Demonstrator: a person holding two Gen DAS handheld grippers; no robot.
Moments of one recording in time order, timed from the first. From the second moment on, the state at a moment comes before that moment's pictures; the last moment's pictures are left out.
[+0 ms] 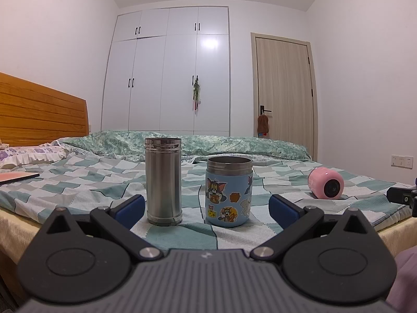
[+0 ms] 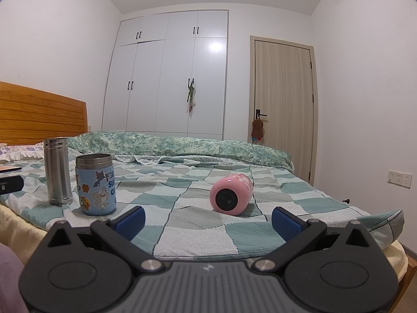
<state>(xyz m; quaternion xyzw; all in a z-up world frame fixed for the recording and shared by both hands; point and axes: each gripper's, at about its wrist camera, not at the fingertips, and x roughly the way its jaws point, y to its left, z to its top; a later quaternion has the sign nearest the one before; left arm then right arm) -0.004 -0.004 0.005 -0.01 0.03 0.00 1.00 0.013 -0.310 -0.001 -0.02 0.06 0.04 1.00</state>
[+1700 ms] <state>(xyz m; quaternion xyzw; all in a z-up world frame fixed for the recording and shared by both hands) -0.003 -0.008 0.007 0.00 0.03 0.00 1.00 0.015 -0.312 -0.003 -0.02 0.06 0.03 1.00</state>
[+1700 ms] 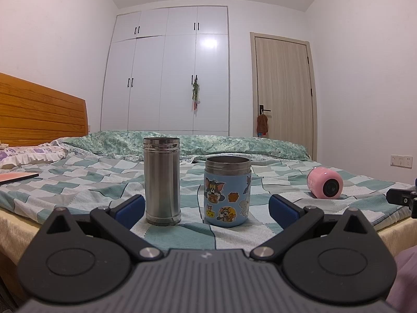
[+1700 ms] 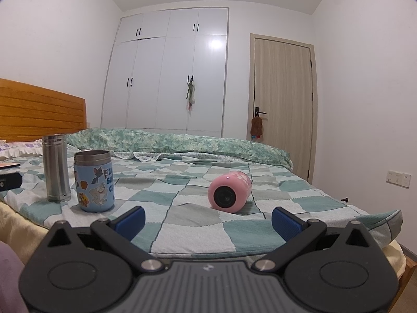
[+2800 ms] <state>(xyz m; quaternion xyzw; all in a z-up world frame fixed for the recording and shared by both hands) 0.233 -0.211 0.091 0.13 0.24 -0.16 0.95 0.184 -0.443 0.045 -0.03 0.18 0.03 0.98</state>
